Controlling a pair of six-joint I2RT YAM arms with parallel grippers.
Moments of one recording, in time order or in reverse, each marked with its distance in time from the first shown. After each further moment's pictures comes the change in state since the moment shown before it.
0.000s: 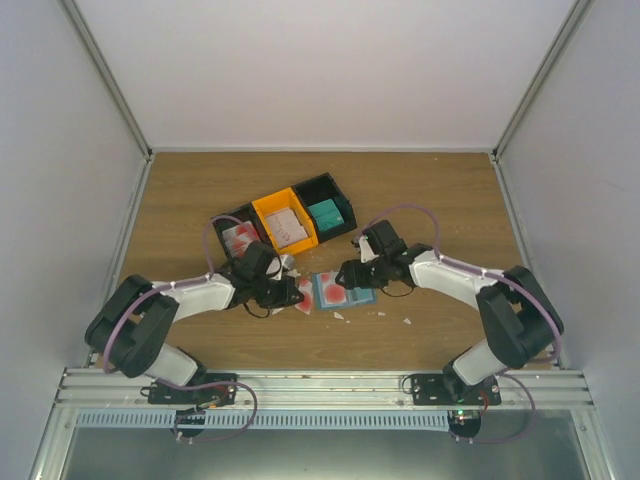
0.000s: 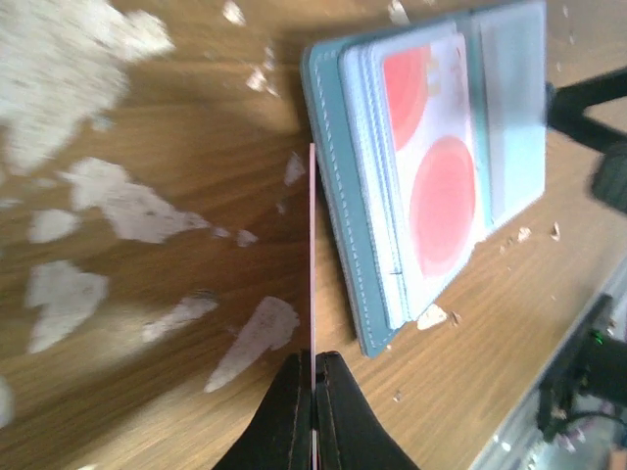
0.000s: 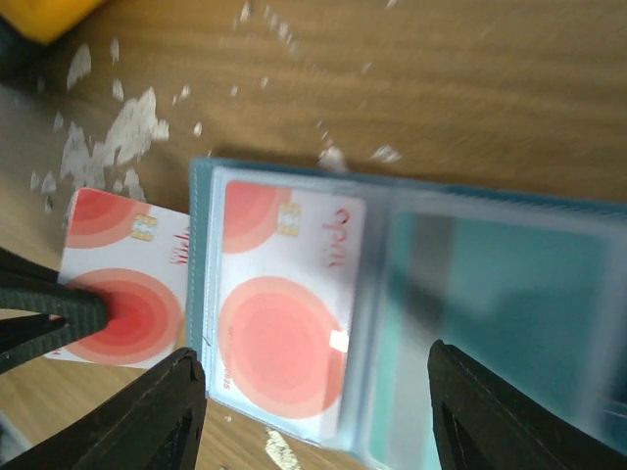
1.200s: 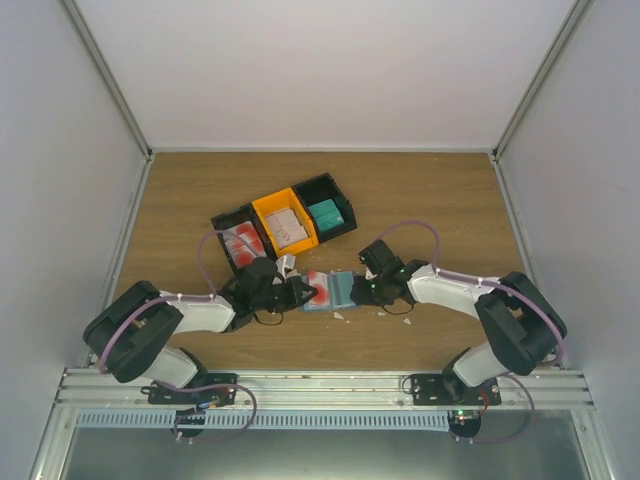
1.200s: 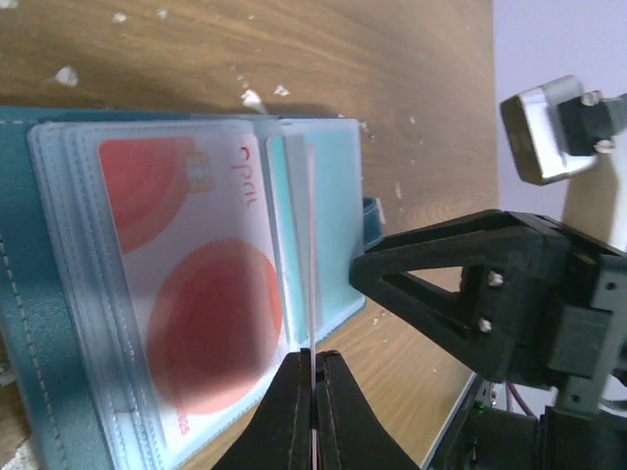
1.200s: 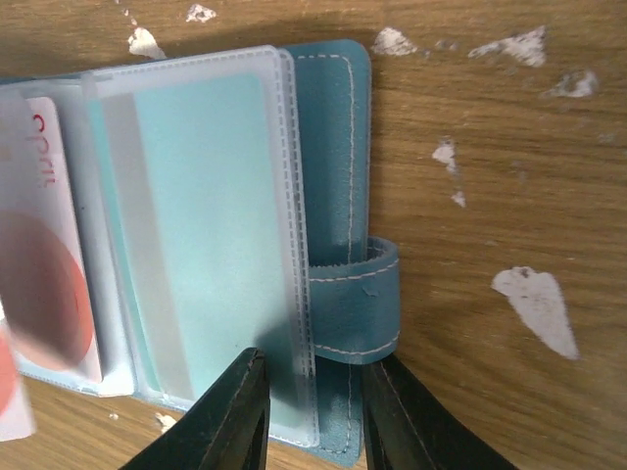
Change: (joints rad) left arm -0.125 -0.066 -0.182 0.513 -0.165 -0.338; right arm 0.072 -0.062 -0.132 -0.006 0.219 0.173
